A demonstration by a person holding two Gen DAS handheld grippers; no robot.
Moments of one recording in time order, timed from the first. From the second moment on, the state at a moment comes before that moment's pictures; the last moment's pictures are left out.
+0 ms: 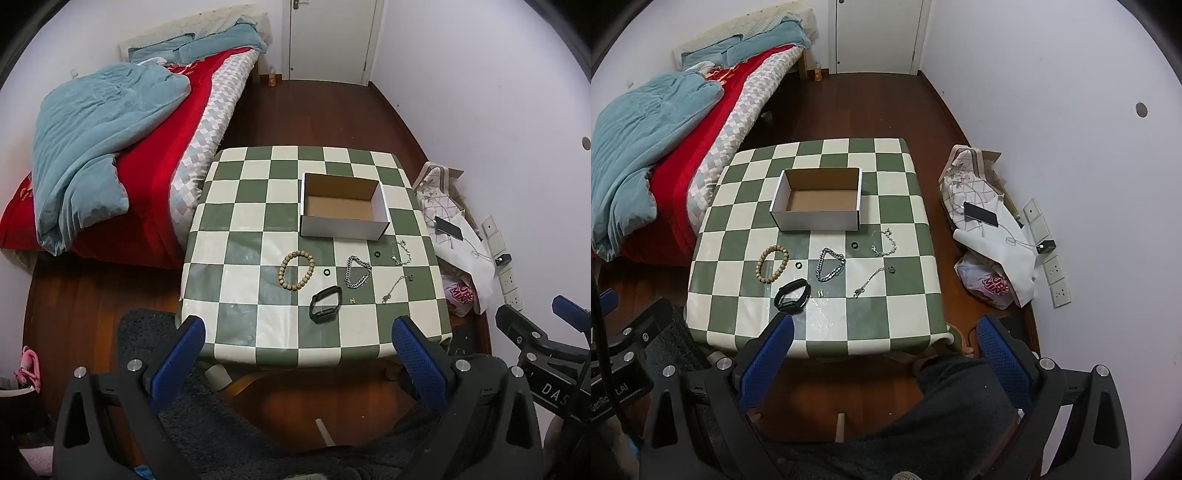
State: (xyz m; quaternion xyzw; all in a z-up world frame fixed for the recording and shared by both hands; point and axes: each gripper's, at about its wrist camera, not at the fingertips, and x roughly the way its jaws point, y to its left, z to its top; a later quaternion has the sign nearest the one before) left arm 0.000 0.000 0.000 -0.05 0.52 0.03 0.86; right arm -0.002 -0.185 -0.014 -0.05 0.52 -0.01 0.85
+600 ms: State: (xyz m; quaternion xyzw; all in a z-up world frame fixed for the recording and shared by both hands) left arm -0.002 -0.006 0.009 -0.04 0.51 0.03 0.86; right arm -0.006 -0.187 -0.008 -0.04 0.51 -0.01 0.86
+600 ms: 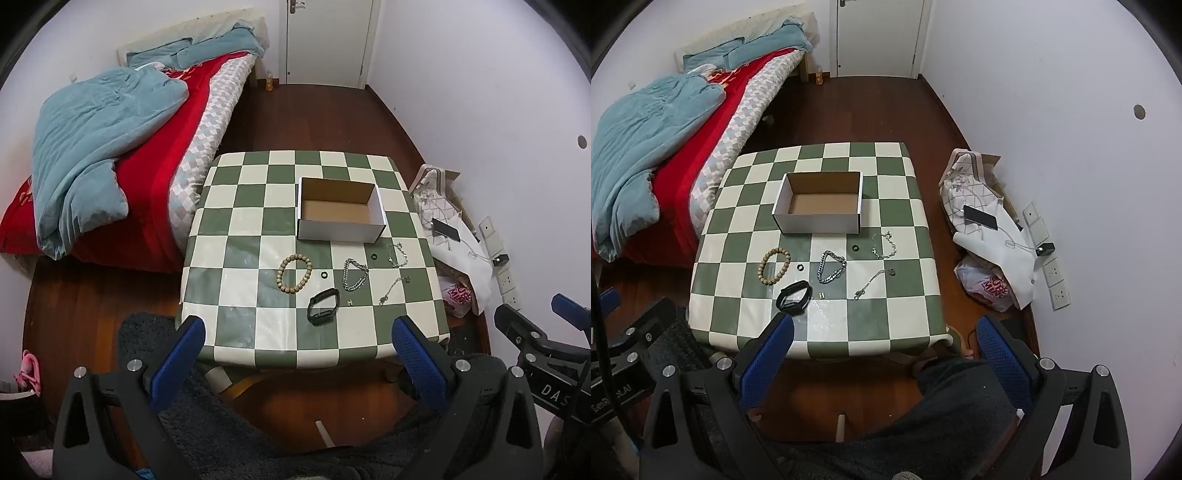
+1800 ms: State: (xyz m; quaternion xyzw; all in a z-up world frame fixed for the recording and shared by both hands) left arm -0.008 -0.011 0.026 -0.04 0.49 0.02 0.87; right arm -0.010 -0.195 0.014 -0.05 0.50 -0.01 0.86
